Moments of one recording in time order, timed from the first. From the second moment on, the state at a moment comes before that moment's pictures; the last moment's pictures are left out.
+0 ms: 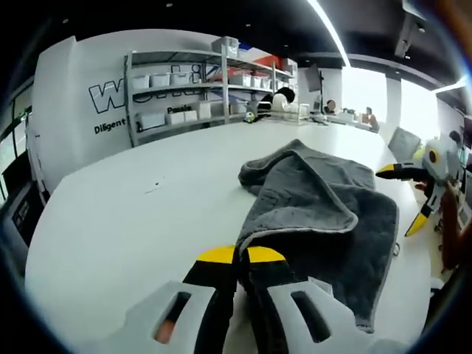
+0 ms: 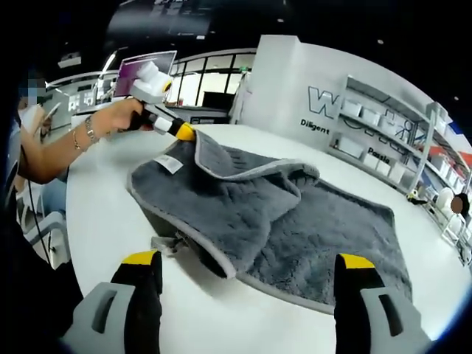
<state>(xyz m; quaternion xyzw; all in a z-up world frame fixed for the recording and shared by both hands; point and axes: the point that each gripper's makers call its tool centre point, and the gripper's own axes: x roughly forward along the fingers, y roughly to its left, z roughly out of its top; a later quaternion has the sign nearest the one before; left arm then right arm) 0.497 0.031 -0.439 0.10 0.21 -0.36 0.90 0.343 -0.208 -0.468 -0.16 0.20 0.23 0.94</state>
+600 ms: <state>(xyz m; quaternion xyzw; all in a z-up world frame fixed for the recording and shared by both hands) 0.513 0.123 -0.453 0.11 0.24 -0.28 0.92 0.344 -0.222 -0.468 -0.16 0.21 0.21 0.94</state>
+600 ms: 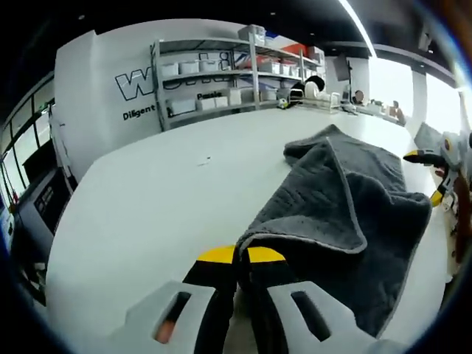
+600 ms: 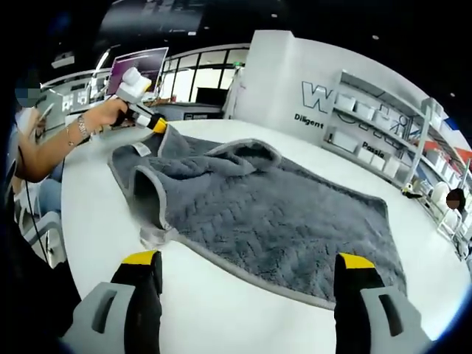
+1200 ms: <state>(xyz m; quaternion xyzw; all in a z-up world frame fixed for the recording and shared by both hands) 0.525 0.195 -0.471 0.15 0.28 -0.19 0.93 0.345 -0.222 -0.468 -0.17 0.22 0.21 0.94</state>
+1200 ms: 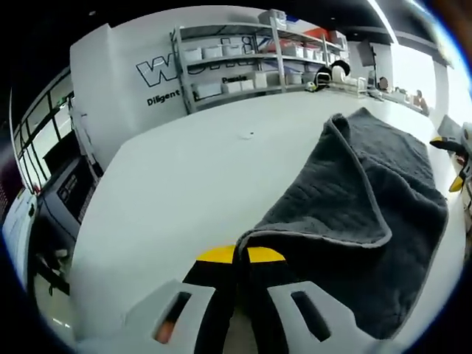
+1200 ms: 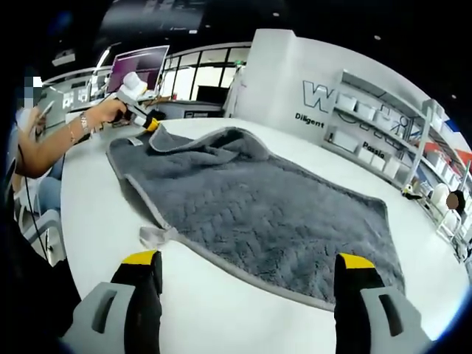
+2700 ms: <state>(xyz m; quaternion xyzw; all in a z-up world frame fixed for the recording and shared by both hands) 0.488 0.178 -0.453 0.27 0.24 -0.23 0.90 0.341 -0.219 -0.479 -0.17 0.24 0.22 0.93</state>
